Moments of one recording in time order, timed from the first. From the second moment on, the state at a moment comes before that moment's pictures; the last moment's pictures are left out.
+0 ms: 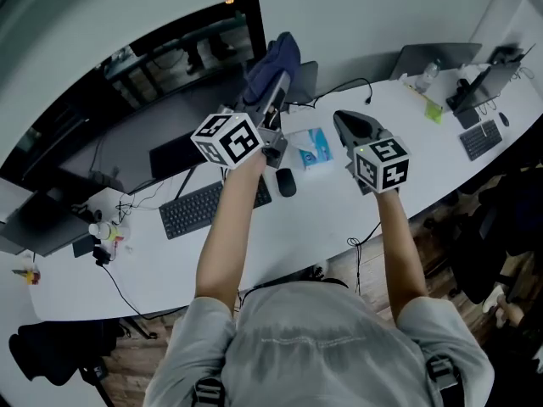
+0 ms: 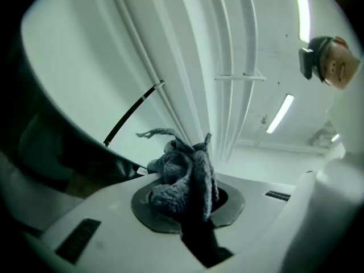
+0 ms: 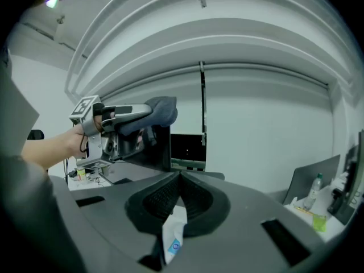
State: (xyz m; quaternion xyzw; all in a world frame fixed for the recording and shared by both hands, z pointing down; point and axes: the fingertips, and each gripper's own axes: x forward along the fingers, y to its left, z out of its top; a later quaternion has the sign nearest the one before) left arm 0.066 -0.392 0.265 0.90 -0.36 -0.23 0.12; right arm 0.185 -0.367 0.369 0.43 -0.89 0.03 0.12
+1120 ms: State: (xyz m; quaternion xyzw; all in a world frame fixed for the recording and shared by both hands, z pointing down) left arm -0.185 -0.252 0.307 0.77 -0.62 0.06 -0.11; right arm 0.001 -0.328 0.315 0.31 -0.94 -0.11 0.10
